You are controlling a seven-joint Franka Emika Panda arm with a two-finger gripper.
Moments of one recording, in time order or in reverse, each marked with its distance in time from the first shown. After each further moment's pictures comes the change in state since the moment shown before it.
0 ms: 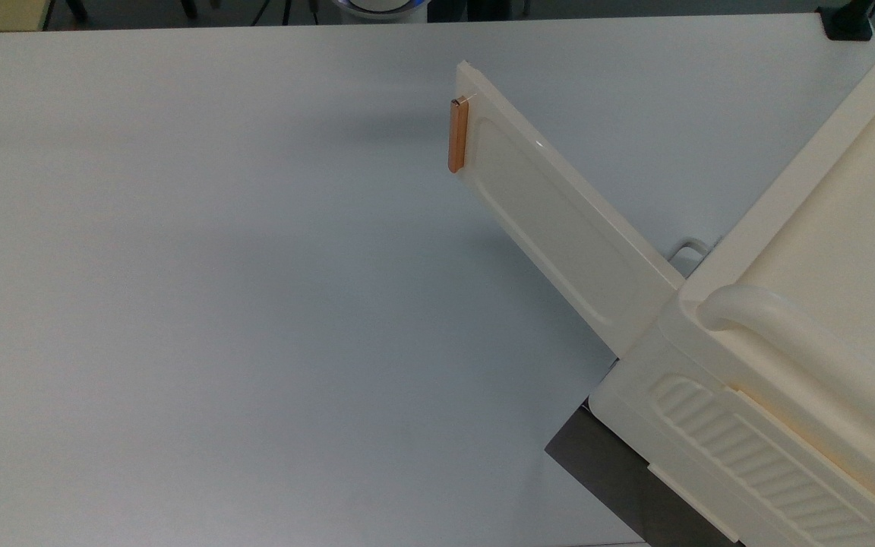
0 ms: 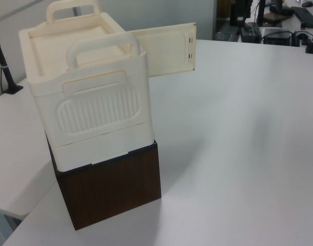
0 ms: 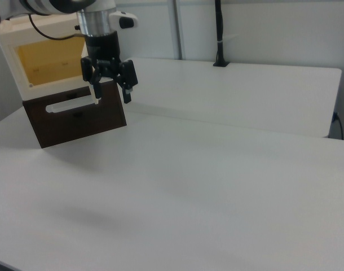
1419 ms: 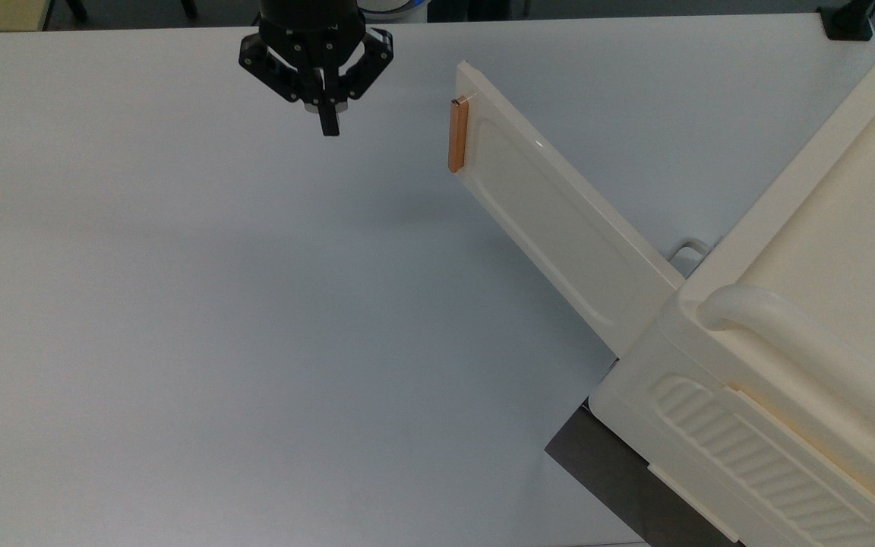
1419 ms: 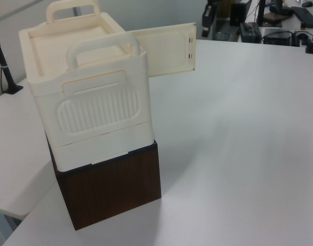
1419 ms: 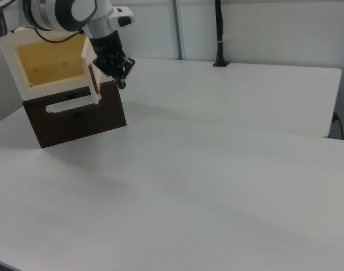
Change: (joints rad) arm 0.081 0.096 0.010 0.001 0.072 0.395 0.030
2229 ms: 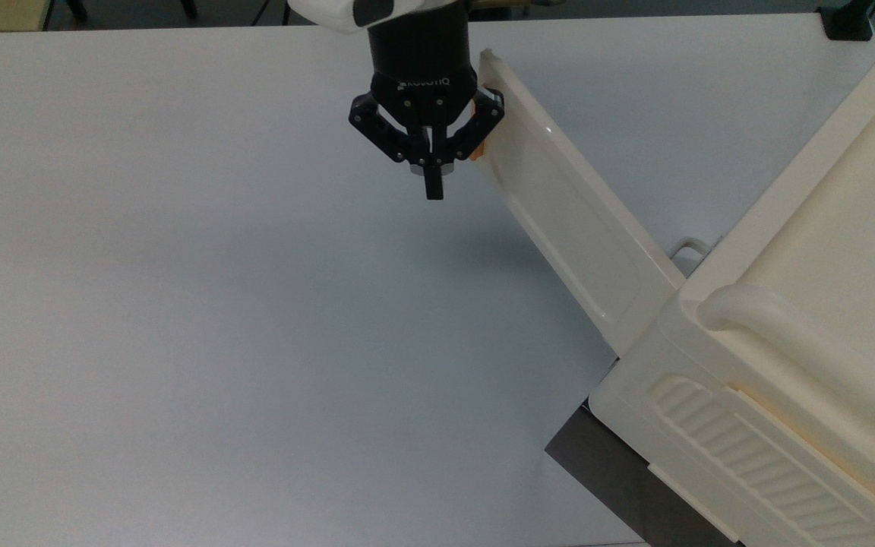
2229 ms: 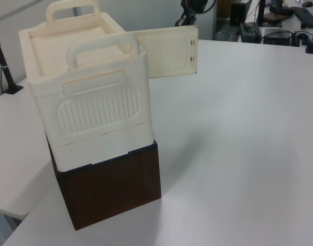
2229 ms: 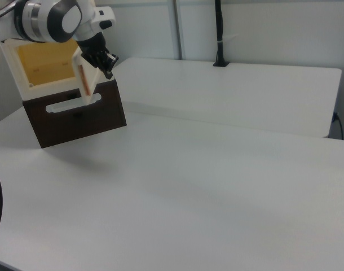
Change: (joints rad) arm 0.129 0.066 0.000 0.001 0.023 0.239 0.200
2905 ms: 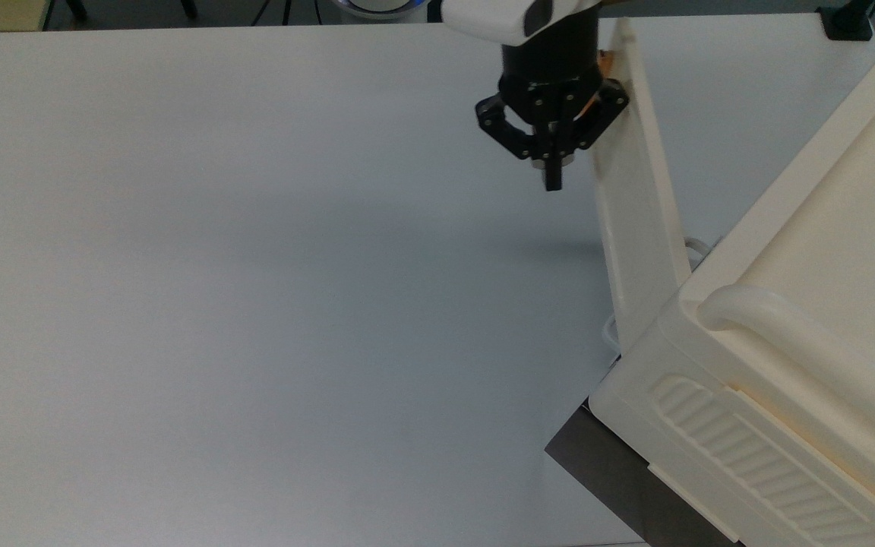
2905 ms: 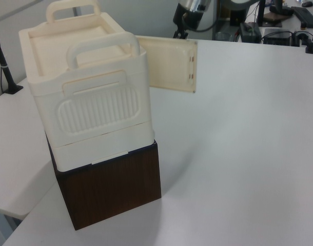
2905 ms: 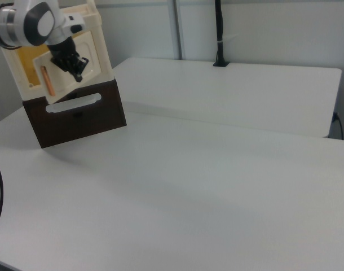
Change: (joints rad) arm 0.156 0.020 0.005 0.000 0.000 0.001 0.004
